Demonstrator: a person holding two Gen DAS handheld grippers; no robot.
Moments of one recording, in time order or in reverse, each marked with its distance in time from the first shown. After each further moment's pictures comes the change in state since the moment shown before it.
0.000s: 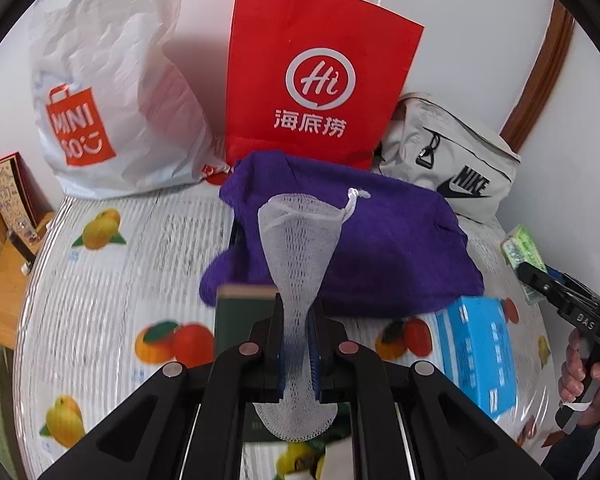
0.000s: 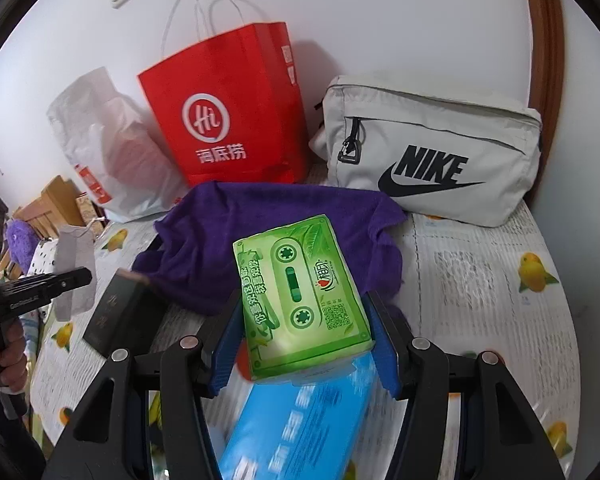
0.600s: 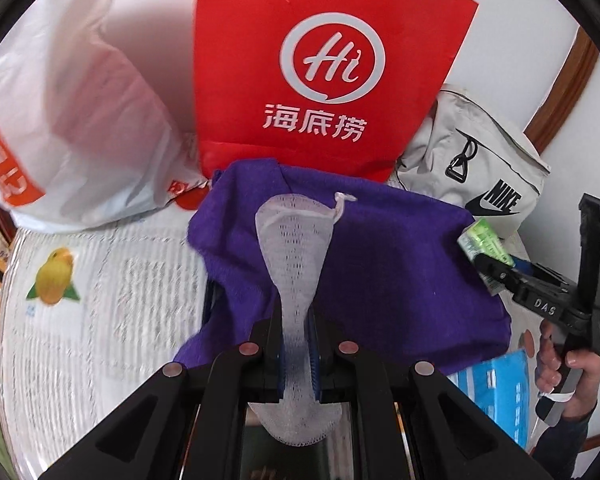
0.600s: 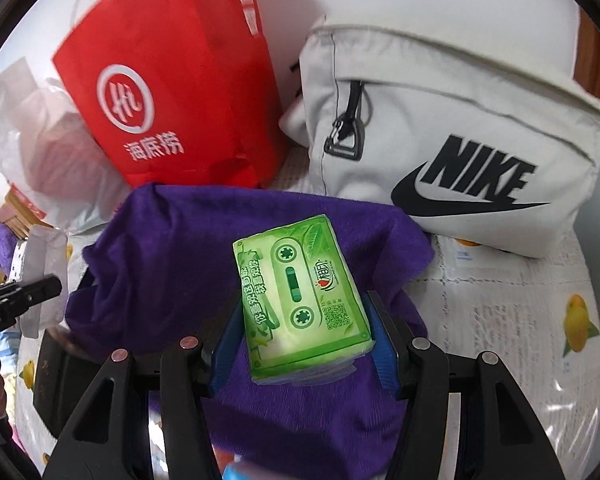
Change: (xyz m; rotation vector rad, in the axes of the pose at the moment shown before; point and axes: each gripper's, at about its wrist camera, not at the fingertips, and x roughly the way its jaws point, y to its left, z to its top) left arm 0.086 -0.002 0.060 0.009 0.091 -0.021; right arm 0.127 -0.019 0.057 0.021 0.134 -0.038
